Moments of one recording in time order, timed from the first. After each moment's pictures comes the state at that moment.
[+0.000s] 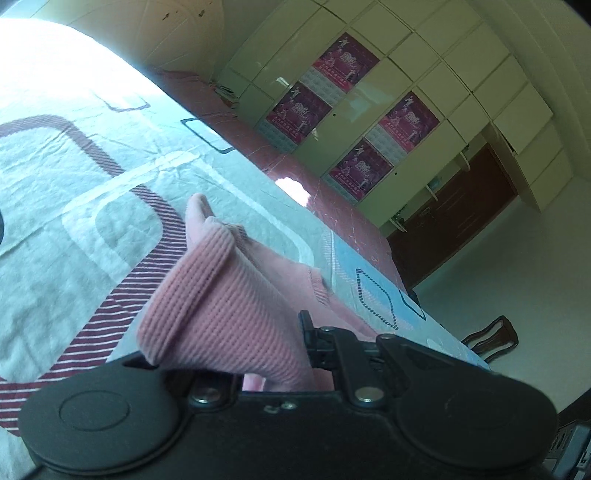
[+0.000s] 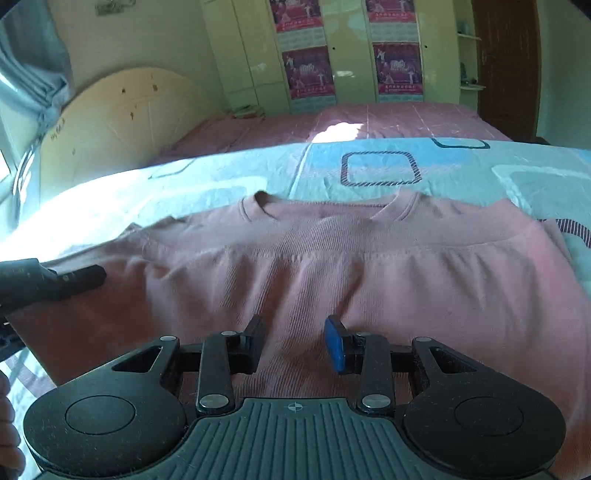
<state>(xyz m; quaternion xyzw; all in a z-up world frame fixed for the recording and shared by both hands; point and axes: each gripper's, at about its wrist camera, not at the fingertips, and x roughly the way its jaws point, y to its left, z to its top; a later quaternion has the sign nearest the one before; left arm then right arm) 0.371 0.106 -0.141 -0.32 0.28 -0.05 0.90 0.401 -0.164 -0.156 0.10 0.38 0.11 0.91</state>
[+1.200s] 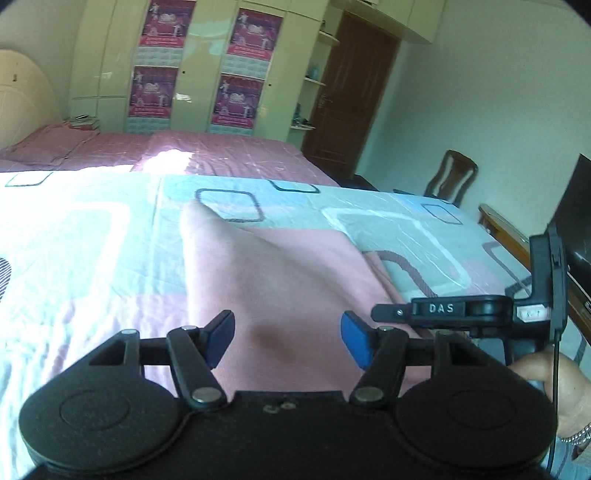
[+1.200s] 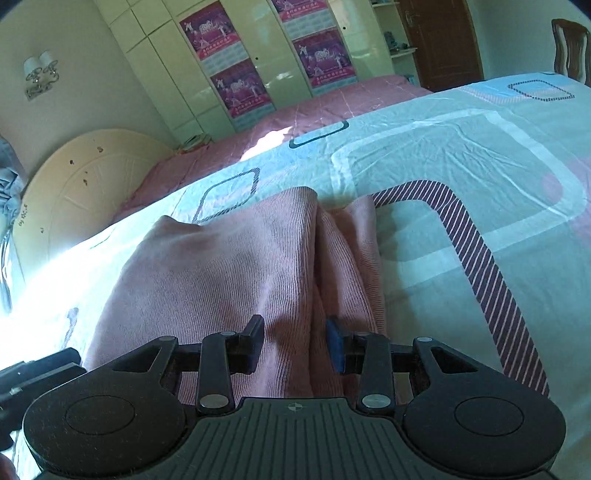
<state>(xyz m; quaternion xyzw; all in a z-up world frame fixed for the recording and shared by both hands) 0.358 -0.082 -0.124 -0.06 0.33 -0.19 0.92 0.393 -0.343 -0.162 0.21 0.39 0.06 0.89</state>
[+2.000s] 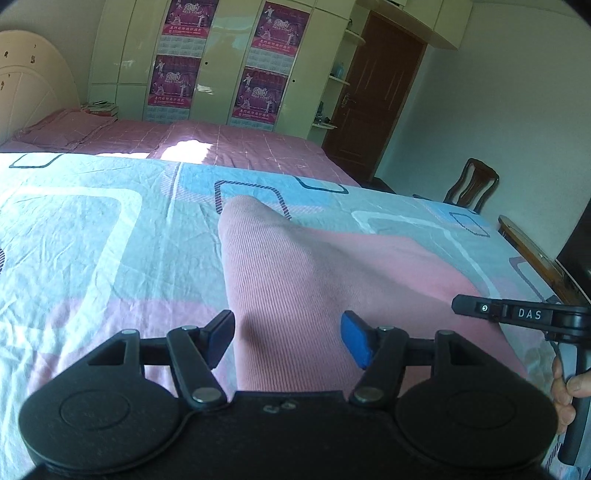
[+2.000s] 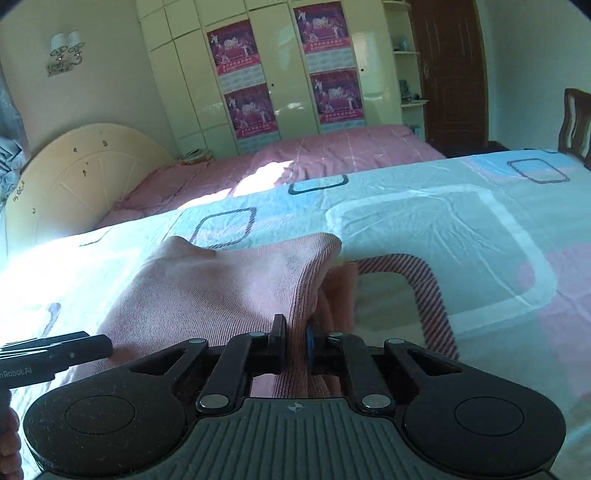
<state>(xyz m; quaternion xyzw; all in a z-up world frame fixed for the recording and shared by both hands) 0.393 -0.082 -0.140 -0.08 0.34 -0.17 0.92 0.380 -0.355 -0.130 0.13 0.36 0.04 0.92</state>
